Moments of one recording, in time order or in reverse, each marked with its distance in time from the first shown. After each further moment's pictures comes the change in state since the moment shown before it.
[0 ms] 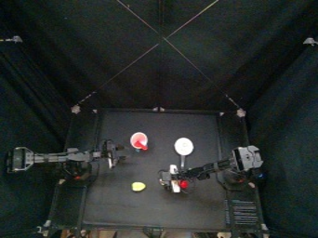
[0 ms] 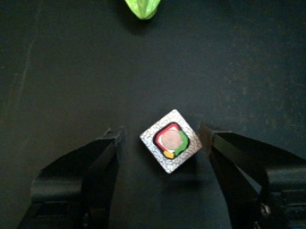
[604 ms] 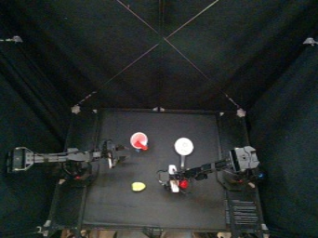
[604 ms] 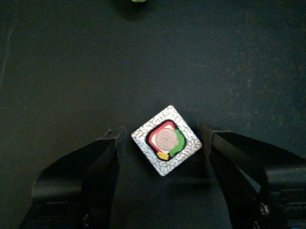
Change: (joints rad) left arm 0.002 0.000 0.000 0.000 0.000 0.000; right arm -0.003 0.035 -0.020 -0.008 0.029 0.000
